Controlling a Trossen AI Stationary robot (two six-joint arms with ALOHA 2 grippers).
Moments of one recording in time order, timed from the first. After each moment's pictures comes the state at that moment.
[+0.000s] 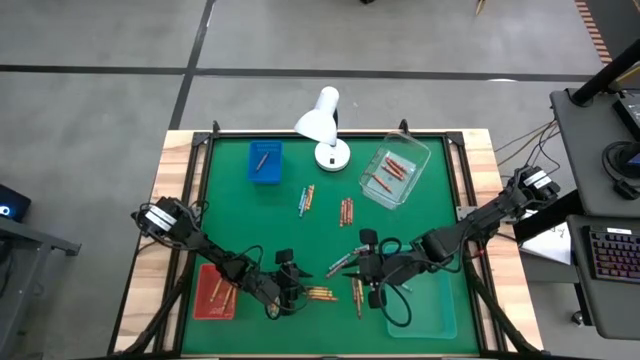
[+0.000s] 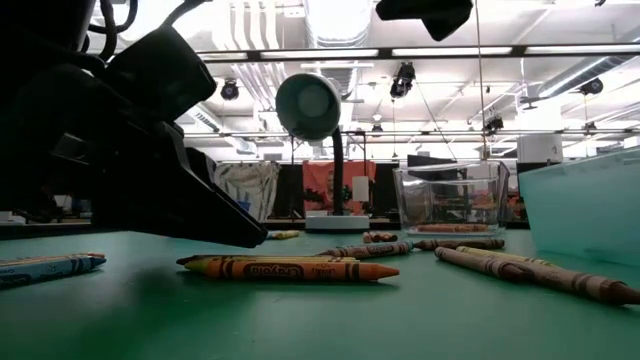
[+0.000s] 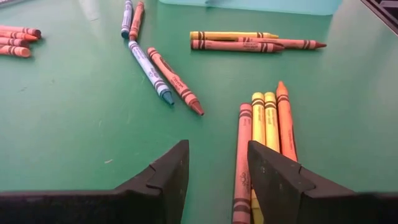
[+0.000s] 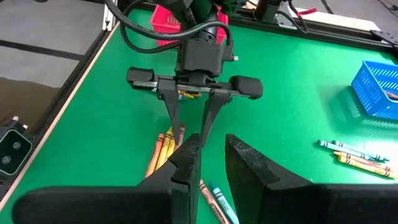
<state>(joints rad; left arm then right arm) -0.58 1.94 0.69 0.67 -0.56 -0.41 0.49 1.52 1.01 -0.05 0.37 0.12</state>
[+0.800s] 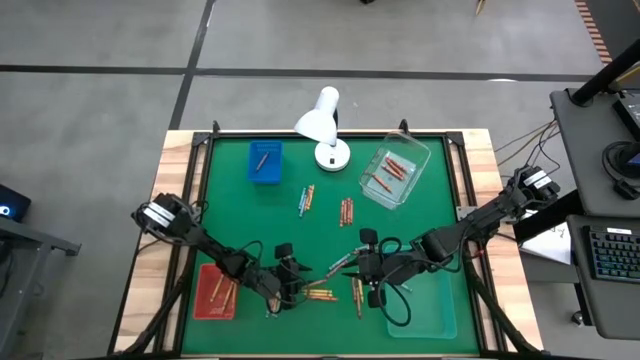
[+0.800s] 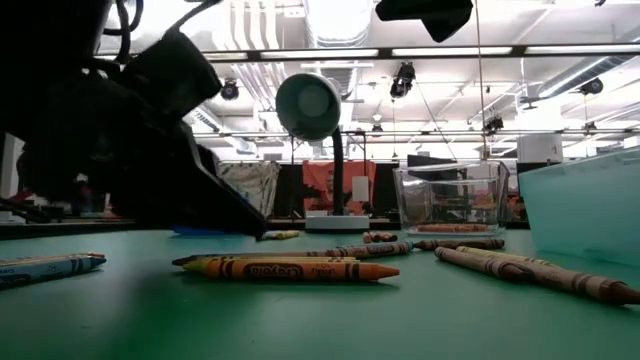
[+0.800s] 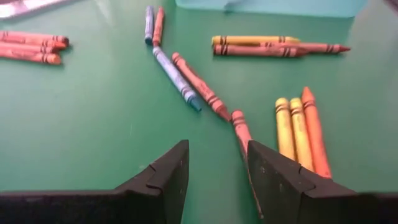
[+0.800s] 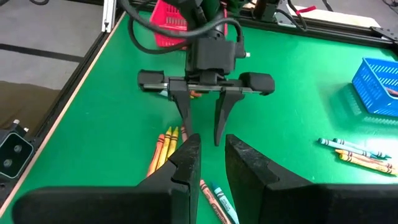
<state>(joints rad) -0.55 1.90 0.67 0.65 -0.57 -0.38 0.49 1.52 1.01 -0.05 0.37 0.13</state>
